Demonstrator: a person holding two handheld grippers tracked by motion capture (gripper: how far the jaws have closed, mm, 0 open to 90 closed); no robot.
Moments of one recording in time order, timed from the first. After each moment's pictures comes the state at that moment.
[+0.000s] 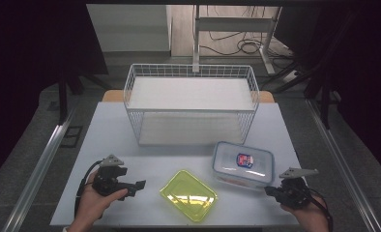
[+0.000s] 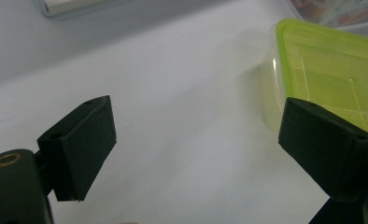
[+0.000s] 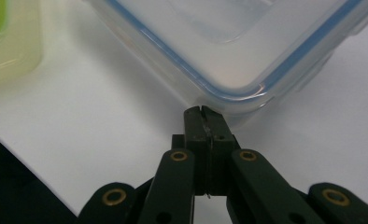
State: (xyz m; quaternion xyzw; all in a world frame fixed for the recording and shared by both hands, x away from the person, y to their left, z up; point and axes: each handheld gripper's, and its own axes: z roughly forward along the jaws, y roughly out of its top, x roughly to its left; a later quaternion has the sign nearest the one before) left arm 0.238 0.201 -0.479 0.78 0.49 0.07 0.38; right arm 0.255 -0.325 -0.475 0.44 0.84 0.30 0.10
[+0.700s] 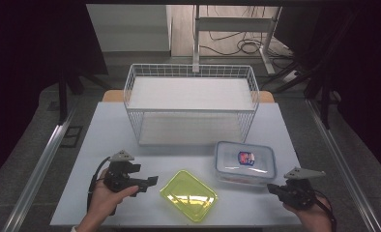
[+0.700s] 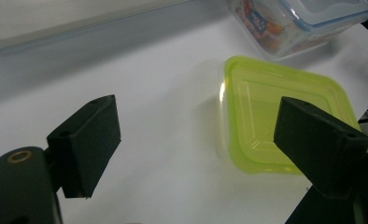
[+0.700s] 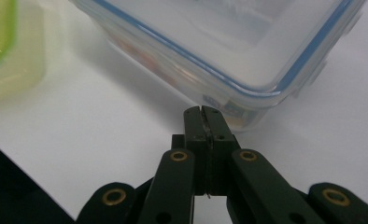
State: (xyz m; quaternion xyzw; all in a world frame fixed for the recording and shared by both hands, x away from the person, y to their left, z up) left arm 0.246 0.169 -0.463 0.77 0.47 0.04 0.42; right arm 0.248 -0.330 -0.464 0.44 0.83 0.32 0.13
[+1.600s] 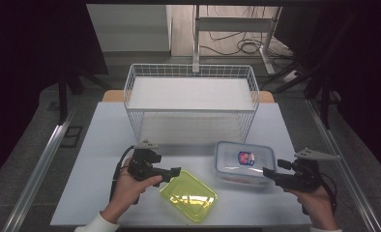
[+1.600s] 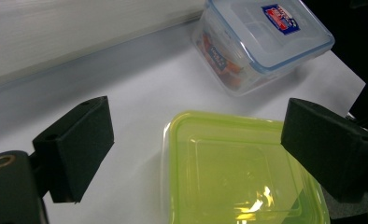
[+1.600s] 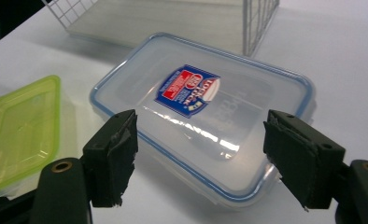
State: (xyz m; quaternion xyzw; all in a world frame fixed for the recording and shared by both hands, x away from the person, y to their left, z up) left arm 0.274 0.114 -0.443 0.78 0.46 0.02 0.43; right arm 0.274 -0.330 -0.423 0.46 0.77 0.42 0.13
